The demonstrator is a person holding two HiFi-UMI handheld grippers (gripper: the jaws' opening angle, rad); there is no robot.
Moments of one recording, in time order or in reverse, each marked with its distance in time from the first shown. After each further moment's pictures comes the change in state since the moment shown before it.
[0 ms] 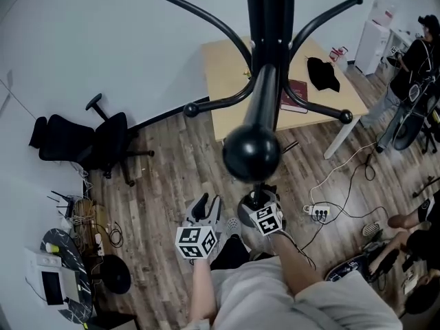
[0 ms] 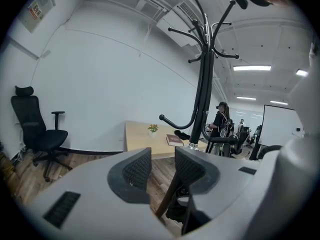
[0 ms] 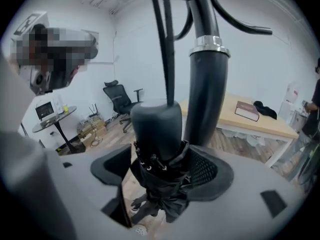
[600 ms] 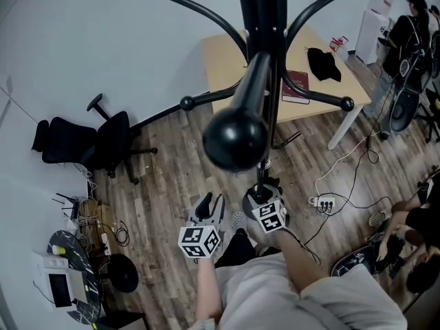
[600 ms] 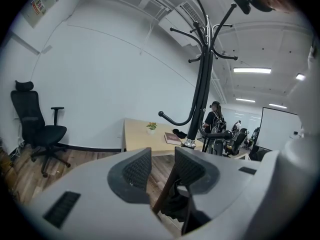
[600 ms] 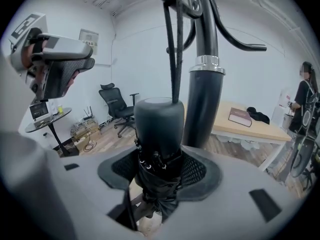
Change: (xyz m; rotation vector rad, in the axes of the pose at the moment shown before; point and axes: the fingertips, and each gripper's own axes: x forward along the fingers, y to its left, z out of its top) left arm -0.007 -0.001 -0.014 -0.031 0.010 -0.018; right arm -0.009 -0.001 0.012 -0.015 -0.065 -0.066
